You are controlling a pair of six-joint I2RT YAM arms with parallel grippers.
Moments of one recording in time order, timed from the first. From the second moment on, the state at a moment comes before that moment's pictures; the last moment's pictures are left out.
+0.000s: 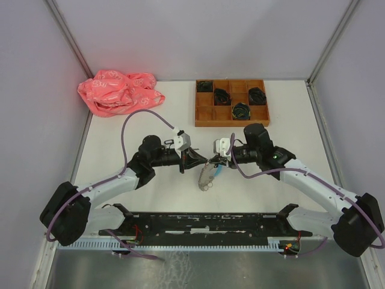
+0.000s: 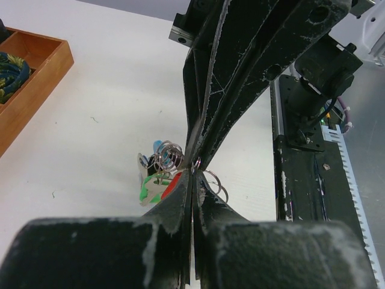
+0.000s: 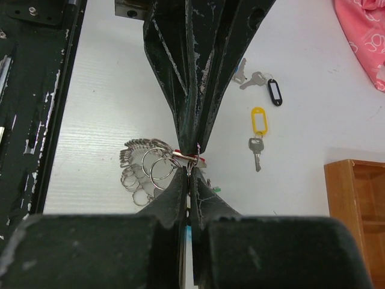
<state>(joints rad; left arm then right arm) -0.68 1.20 0.52 0.59 0.76 -0.05 0.64 1.12 0.78 -0.20 -0.78 -0.67</state>
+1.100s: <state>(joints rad) -0.68 1.26 0.53 0.57 0.69 -0.13 0.63 1.08 0.59 0.28 -0.76 -0.31</state>
